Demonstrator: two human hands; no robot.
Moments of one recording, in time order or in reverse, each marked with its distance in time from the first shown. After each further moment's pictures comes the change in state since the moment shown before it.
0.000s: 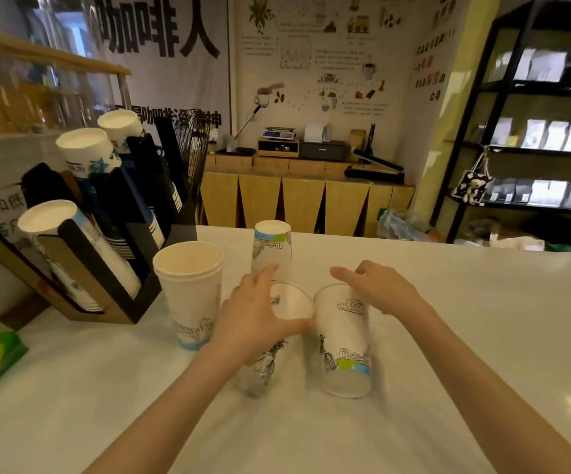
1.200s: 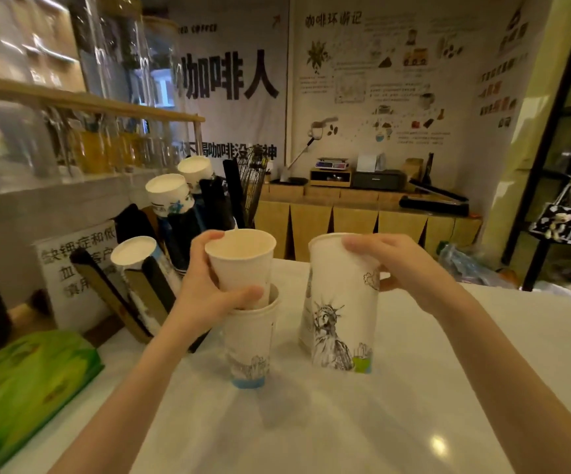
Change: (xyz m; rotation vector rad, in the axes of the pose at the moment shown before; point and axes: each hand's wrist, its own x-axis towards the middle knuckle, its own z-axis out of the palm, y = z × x) left_hand 0.012 -0.054 -0.105 -0.532 0.439 0.087; right_hand -0.008 -0.090 -0.045 0.681 -0.113 -0.481
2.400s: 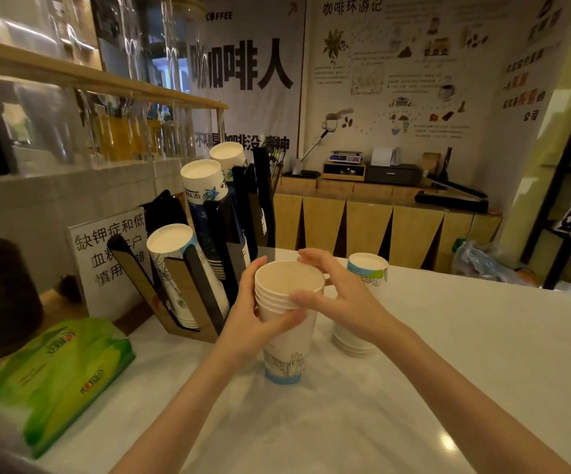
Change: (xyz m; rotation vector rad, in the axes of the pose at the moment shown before) left_hand -0.019 -0.051 0.006 -0.211 -0.178 -0.113; right_hand 0.021 0.030 0.113 -0.107 -0.175 -0.236
